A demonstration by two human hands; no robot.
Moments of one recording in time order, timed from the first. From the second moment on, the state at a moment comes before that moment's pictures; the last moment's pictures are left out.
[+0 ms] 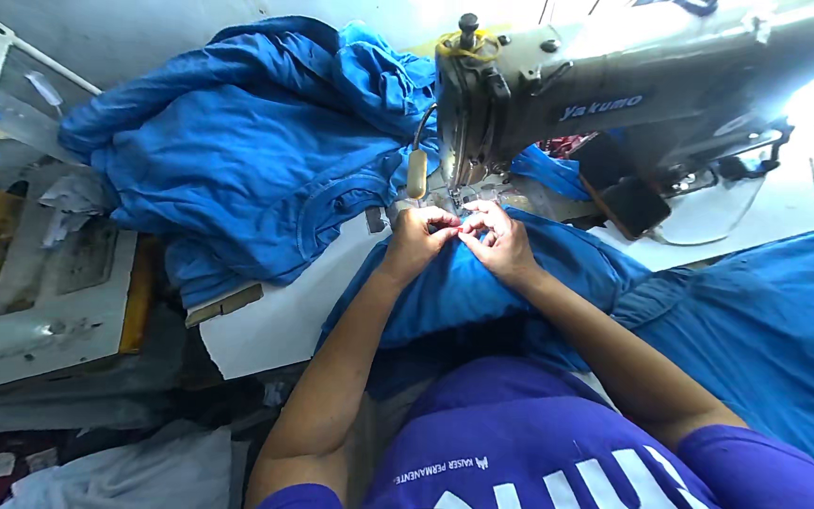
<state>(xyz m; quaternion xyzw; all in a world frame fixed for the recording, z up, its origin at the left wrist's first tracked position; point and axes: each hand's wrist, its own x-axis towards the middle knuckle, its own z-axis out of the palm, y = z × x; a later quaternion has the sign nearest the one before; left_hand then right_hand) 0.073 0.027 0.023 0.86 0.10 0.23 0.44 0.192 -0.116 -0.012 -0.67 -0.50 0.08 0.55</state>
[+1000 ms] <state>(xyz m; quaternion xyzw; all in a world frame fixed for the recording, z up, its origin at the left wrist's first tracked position) 0.086 0.044 0.019 0.82 0.05 0.14 0.55 0.229 -0.119 0.007 -0.60 -0.46 0.32 0.57</state>
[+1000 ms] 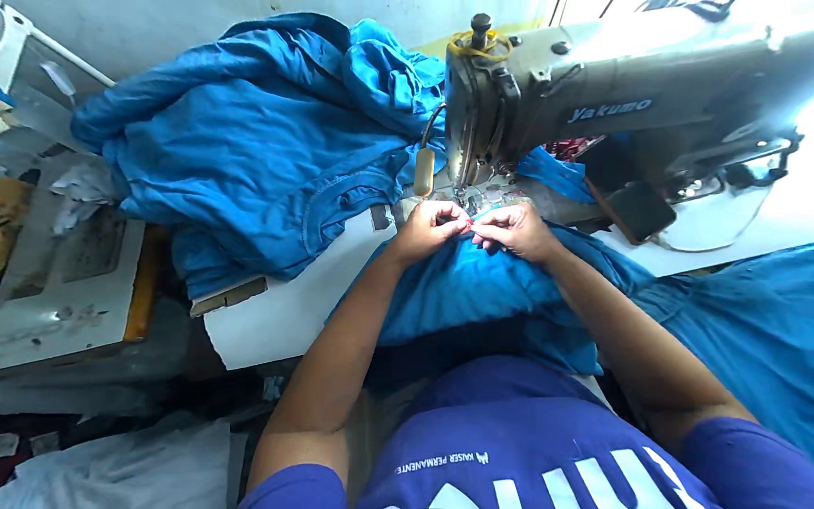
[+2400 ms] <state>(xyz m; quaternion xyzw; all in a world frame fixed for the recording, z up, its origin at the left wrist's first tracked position) 0.097 -0.023 0.029 0.96 0.22 0.12 0.12 0.222 -0.154 -0.017 -0.65 -0.71 -0.10 0.25</state>
